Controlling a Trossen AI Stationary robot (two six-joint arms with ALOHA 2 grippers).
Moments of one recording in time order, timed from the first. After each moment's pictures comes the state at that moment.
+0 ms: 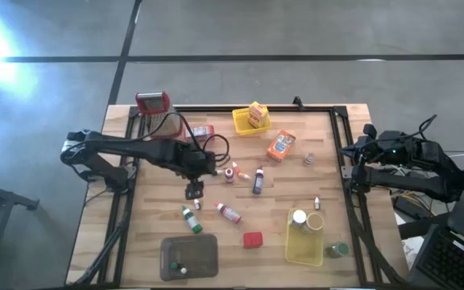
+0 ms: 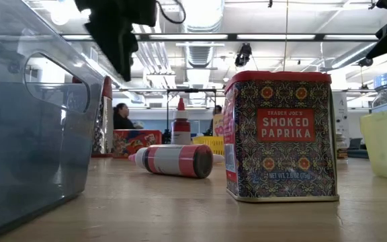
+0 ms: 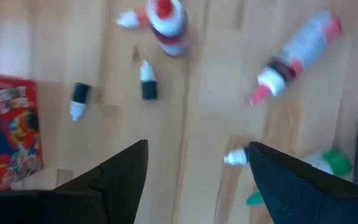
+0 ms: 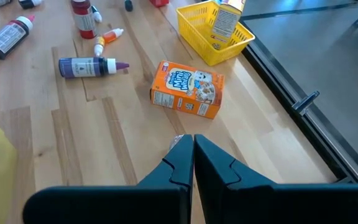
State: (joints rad) left arm -0.06 1.47 1.31 -1.06 -0.11 -0.15; right arm -0.25 0.23 0.79 -1.21 0.18 0.00
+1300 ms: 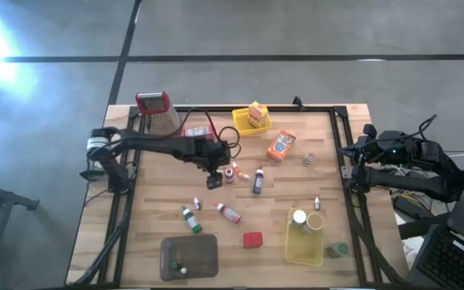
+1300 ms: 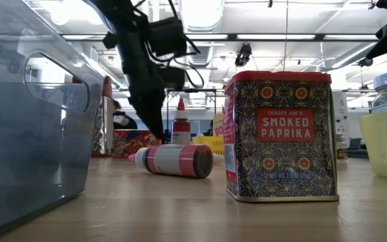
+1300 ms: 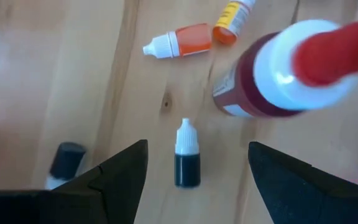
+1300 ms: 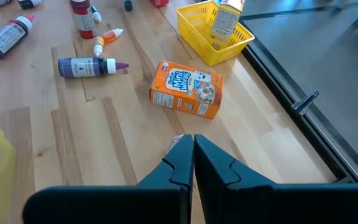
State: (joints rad) left arm 0.14 1.71 1.14 -0.57 -0.04 -0.06; right arm -0.25 0.23 0.79 -1.21 0.18 0.00
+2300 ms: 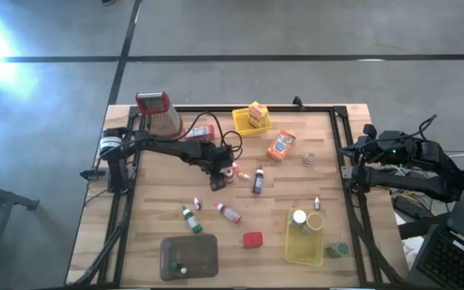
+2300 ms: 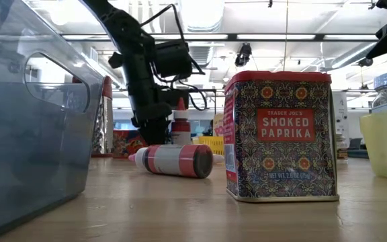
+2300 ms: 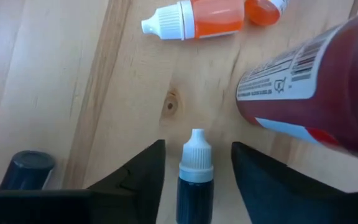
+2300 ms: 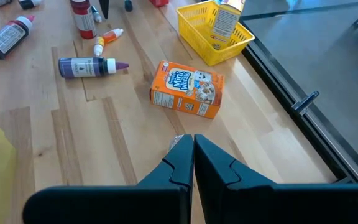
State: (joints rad) left arm 0.16 1.82 1.11 -0.48 -0.04 -0.11; right arm -0.25 0.23 0.79 -1.21 0.18 0.00
